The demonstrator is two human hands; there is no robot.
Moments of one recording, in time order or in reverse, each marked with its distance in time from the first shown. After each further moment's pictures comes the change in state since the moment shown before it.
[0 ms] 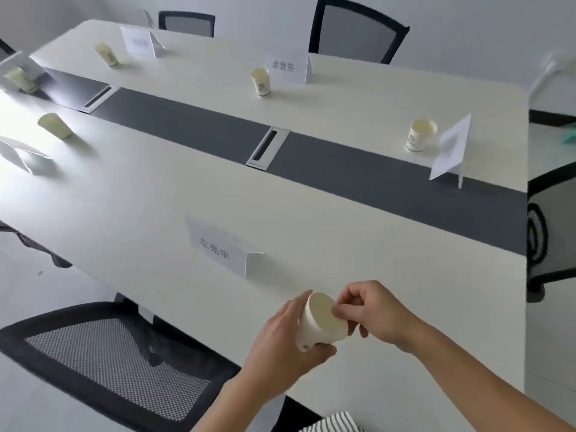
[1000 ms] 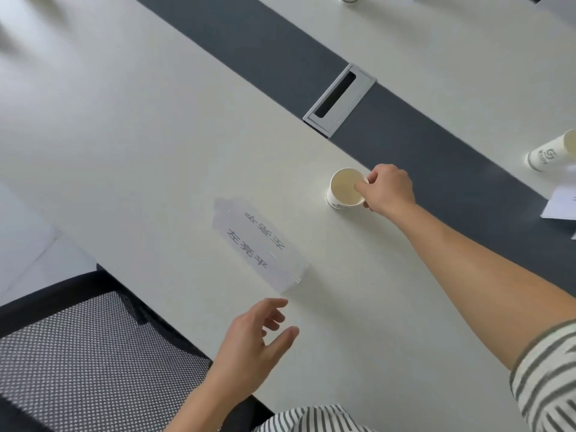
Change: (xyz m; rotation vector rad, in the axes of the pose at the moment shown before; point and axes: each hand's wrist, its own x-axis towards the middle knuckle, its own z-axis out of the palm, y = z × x) left_hand 0.087 -0.139 -0.095 -0.312 0.040 -0.362; right_hand 0.339 -0.121 0.001 -0.604 0.427 0.095
